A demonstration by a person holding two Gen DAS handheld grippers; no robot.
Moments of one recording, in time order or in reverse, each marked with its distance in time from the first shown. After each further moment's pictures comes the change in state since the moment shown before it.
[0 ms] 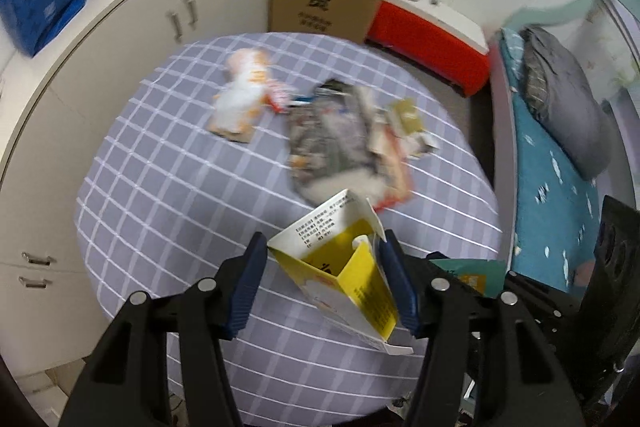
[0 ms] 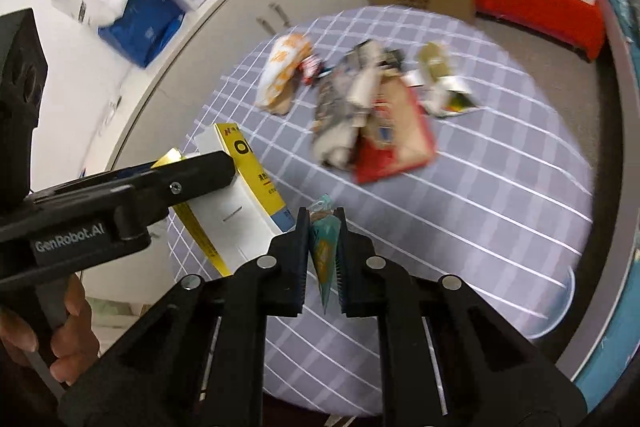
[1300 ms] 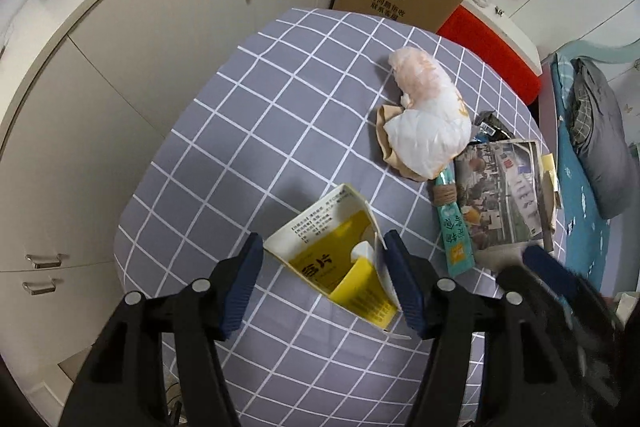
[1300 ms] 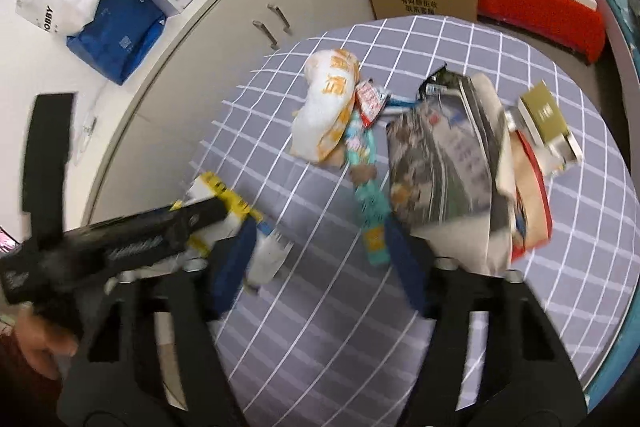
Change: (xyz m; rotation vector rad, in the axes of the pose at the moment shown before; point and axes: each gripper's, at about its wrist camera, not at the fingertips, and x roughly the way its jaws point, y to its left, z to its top) left arm 0.076 0.190 0.070 -0.161 0.104 0.038; right arm 0.127 0.086 0.074 0.014 0.010 -0.084
